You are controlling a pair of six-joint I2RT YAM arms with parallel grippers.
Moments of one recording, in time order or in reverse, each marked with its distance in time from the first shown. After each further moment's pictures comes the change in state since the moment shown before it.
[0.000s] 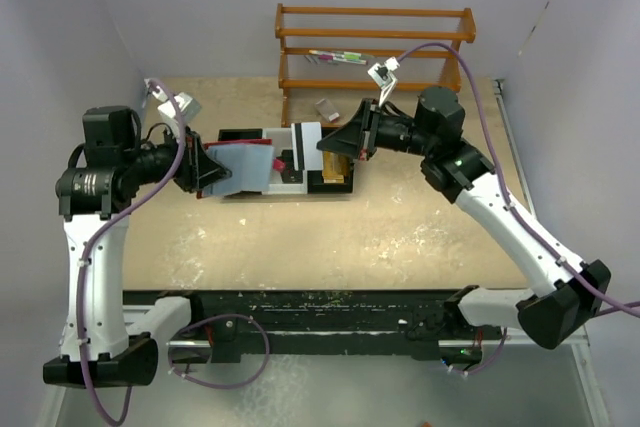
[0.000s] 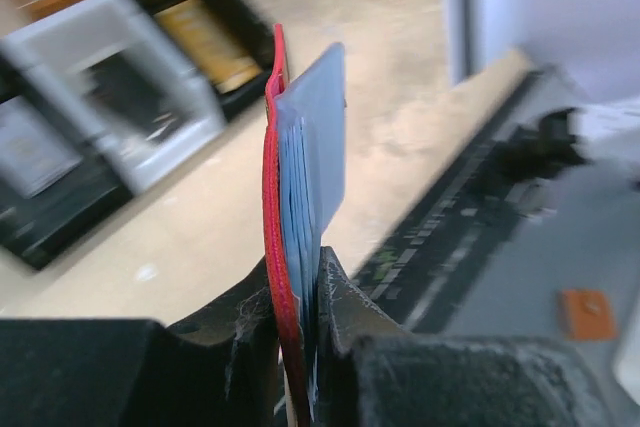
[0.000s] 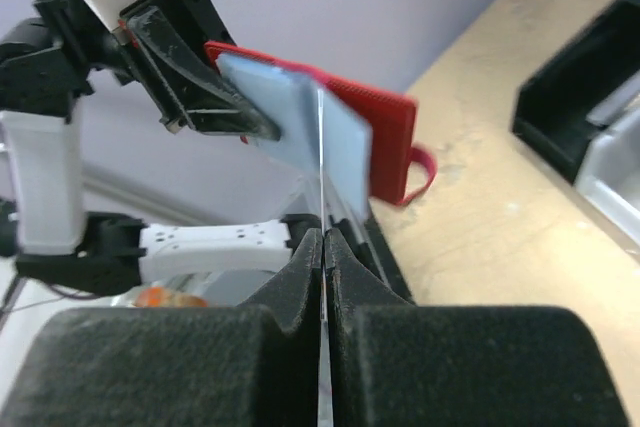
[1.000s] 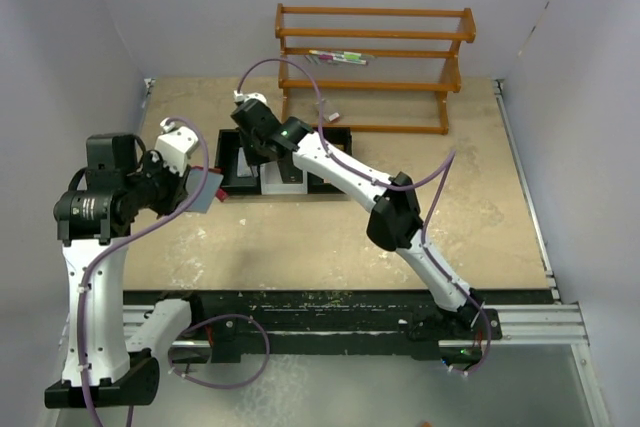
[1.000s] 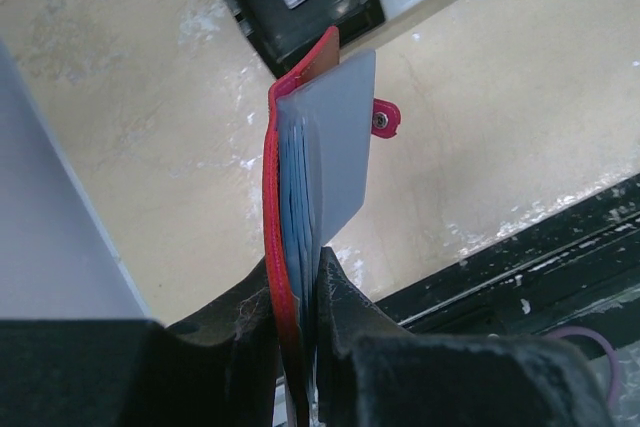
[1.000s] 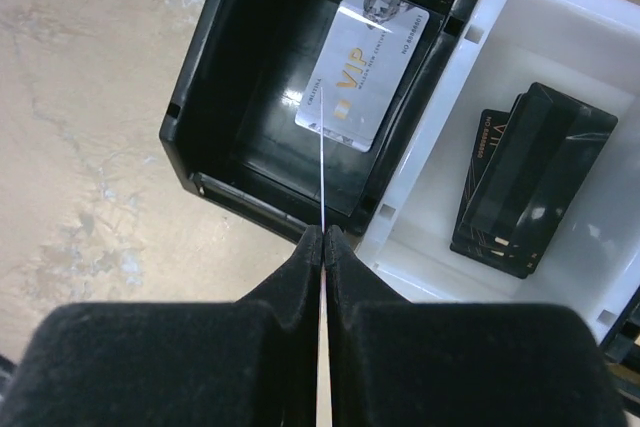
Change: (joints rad) left arm 0.000 -0.089 -0.077 -0.173 -0.668 0.348; right arm 0.369 1.165 1.231 -0.835 0.961 -0.318
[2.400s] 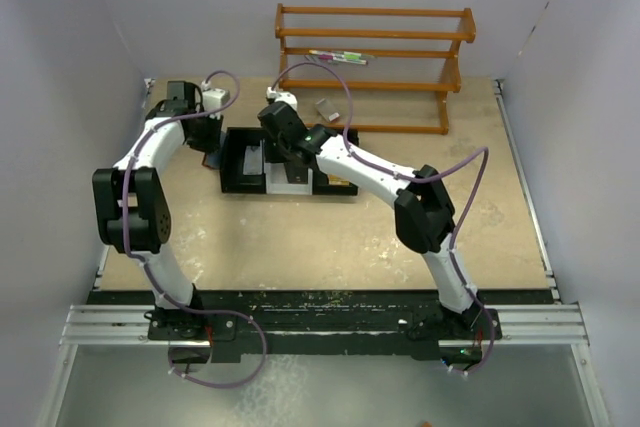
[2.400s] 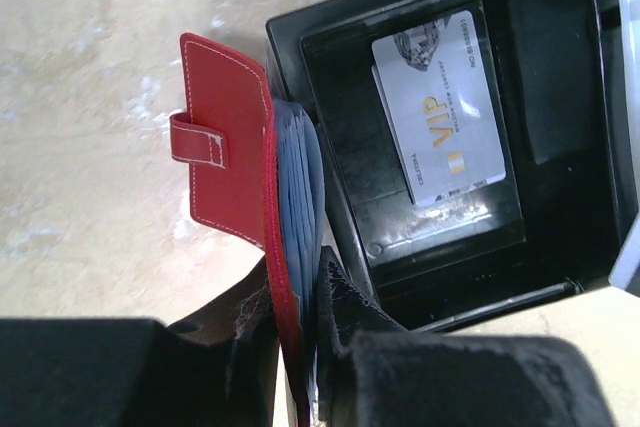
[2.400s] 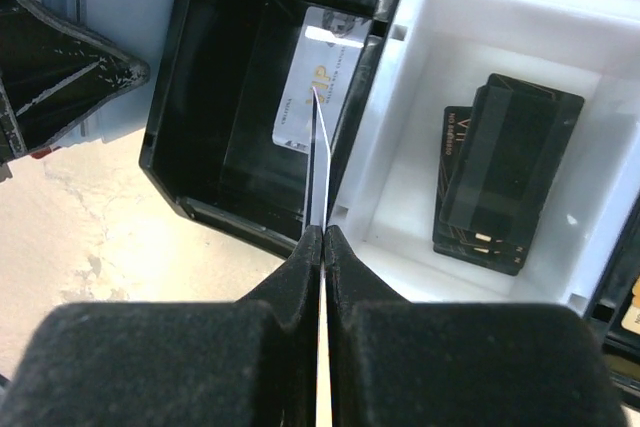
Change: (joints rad) left arm -0.016 0.888 0.032 0.673 -0.104 -0.211; right arm -0.050 -0.238 -0.482 0.323 0.045 0.131
